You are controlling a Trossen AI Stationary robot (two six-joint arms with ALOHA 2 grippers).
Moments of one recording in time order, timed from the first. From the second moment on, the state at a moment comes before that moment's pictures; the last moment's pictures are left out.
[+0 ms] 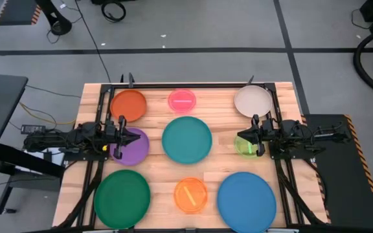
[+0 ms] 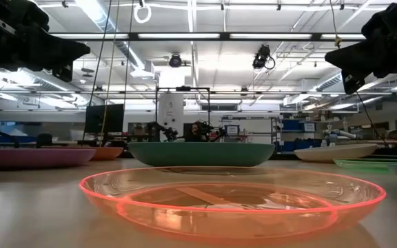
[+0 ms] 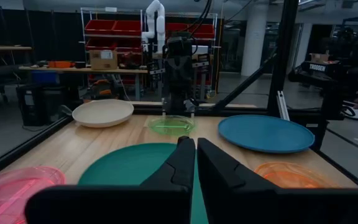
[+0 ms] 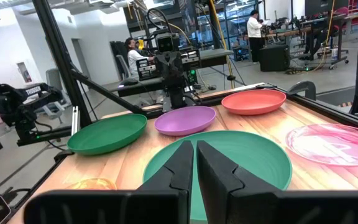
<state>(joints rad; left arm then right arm) 0.01 0.01 0.01 0.08 -0.01 -0.04 0.07 0.01 0.01 0.05 0.11 0.17</state>
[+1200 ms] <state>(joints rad) 0.01 0.01 0.01 0.08 -0.01 -0.04 0.24 1.23 0.55 0.22 0.05 0.13</state>
